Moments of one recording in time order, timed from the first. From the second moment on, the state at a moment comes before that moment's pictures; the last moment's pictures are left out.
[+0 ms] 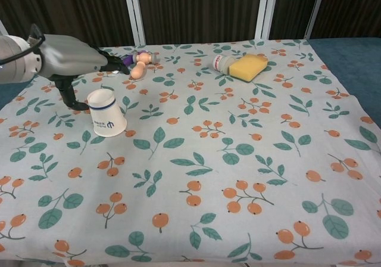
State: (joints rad) left arm -0.99 -1.26 -0.11 -1.73 0.66 0.84 1.00; right arm 0.03 -1.11 0.07 -1.58 -1.44 1.49 -0.12
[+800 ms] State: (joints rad) left arm -1.11 -1.39 0.02 -1.60 0.70 0.90 1.05; right arm 0.03 -1.12 0.08 -1.57 -1.42 1.48 -0.10
